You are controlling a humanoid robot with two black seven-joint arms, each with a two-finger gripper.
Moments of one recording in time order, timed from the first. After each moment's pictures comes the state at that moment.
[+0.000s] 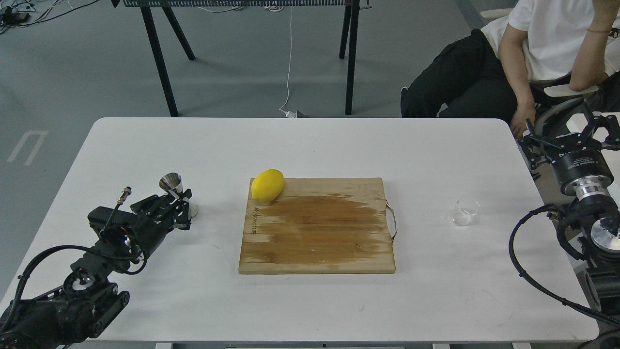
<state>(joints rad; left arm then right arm) -0.37 0.28 -0.82 -0.57 2.18 0.48 -0.34 0.41 -0.36 1.37 0.70 0.16 0.49 0.04</state>
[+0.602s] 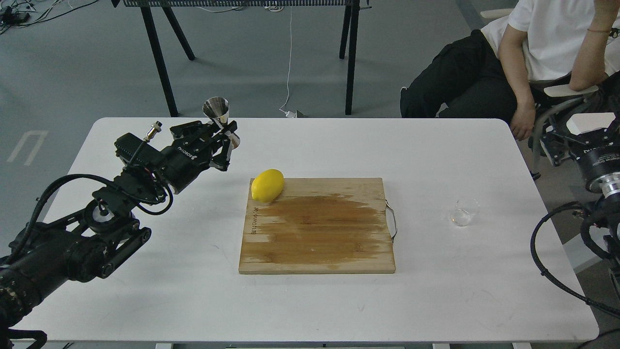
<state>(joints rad) -0.65 0.35 -0.61 -0.85 2.18 0.49 -0.33 0.40 -0.44 1.38 0.70 0.16 0.49 0.04</state>
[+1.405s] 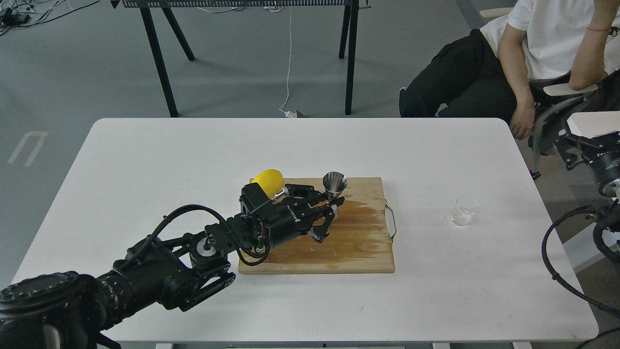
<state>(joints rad) -0.66 0.01 -0.25 -0.66 2.18 0.49 -0.29 0.38 -0.47 1.38 0.70 0.16 0.49 0.04</state>
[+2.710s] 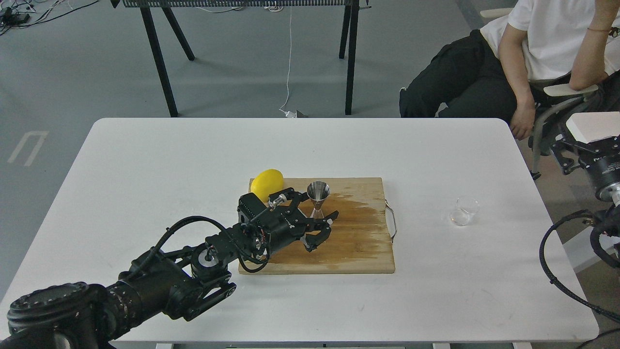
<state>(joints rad) -0.64 -0.01 -0.27 -0.62 2.18 0.49 -0.24 0.37 -0.46 1.38 0.70 0.16 0.49 0.04</state>
